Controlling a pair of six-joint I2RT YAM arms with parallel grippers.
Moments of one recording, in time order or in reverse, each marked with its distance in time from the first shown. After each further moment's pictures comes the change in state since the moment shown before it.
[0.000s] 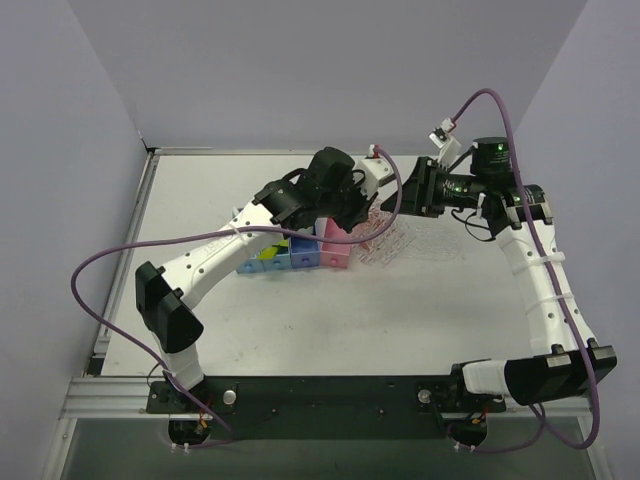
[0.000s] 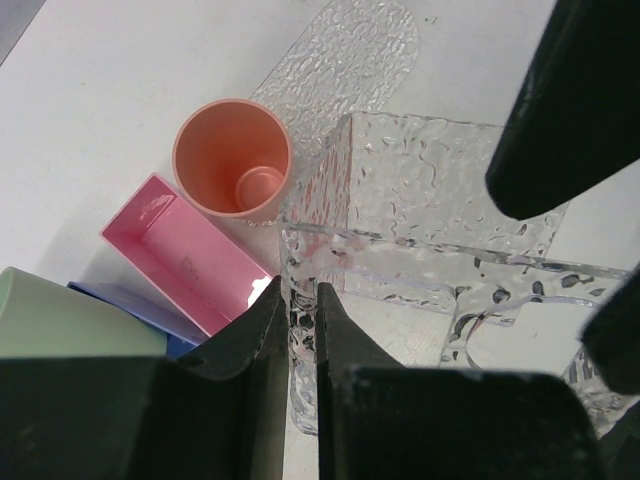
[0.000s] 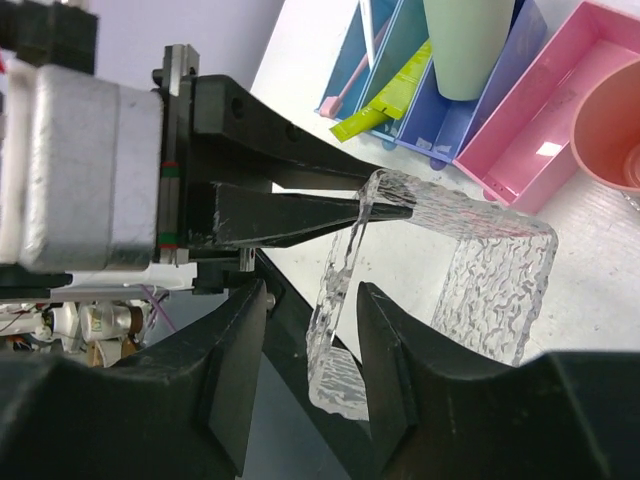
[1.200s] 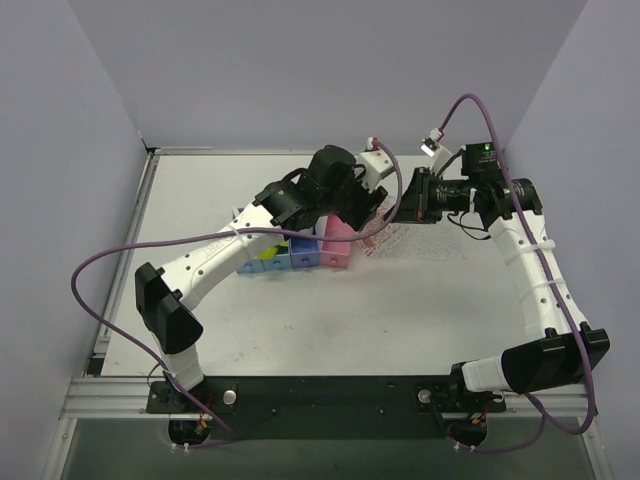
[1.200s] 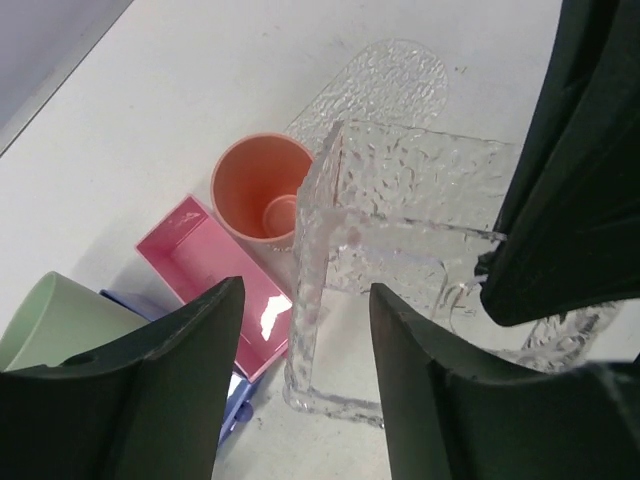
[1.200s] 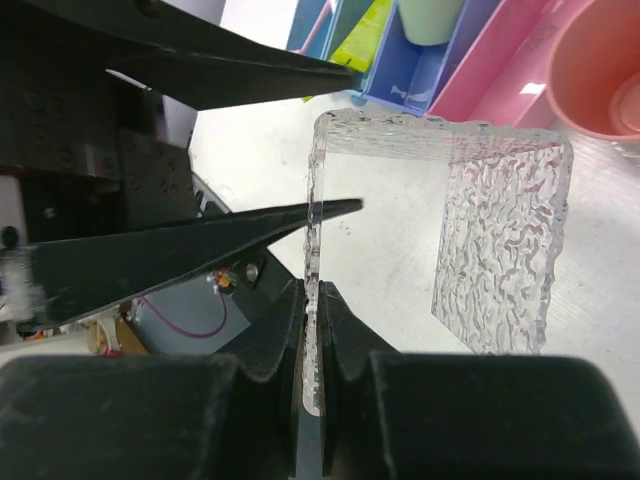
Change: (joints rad) left arm -0.018 -0.001 0.006 0.049 -0.094 -0.010; right arm 0.014 0.066 -0.001 -0.116 0.020 -0.085
